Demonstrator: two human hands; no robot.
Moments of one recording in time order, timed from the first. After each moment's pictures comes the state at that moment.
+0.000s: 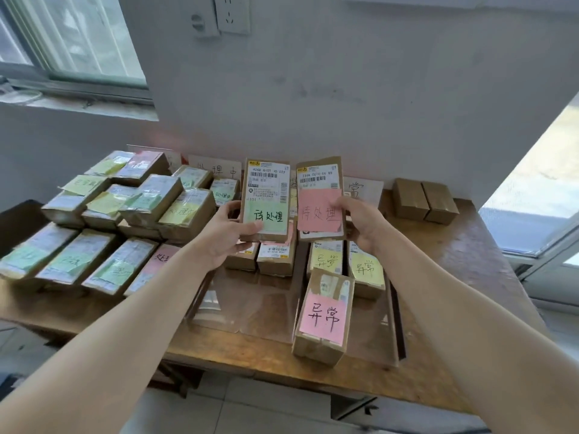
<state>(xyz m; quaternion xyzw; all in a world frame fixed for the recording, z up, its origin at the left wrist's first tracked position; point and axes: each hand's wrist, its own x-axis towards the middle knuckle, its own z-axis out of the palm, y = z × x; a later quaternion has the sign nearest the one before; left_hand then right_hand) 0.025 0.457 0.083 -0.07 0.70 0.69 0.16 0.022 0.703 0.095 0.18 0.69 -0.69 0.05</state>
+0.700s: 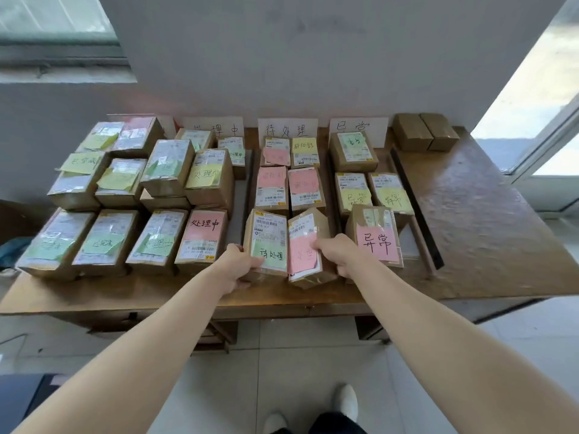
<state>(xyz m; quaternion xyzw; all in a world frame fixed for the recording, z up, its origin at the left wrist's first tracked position) 0.067 0.343 -0.029 -0.18 0.75 0.54 0.34 0.108 0.541 -0.011 0.38 0.69 -0.59 0.18</state>
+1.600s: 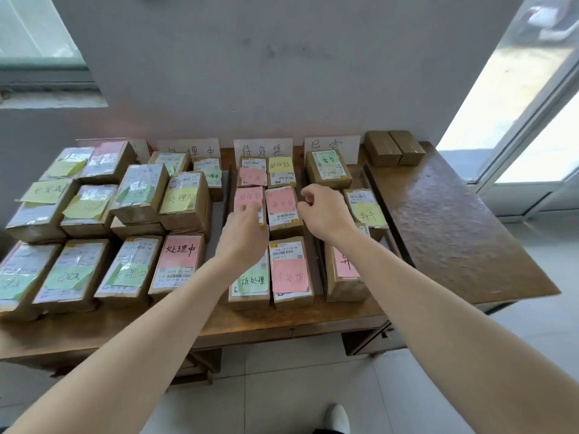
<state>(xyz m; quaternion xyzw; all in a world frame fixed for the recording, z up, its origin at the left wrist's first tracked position) 0.063 0.411 0.068 0.15 0.94 0.29 0.05 0.094 0.554 0.093 0.15 0.93 -0.34 -0.07</state>
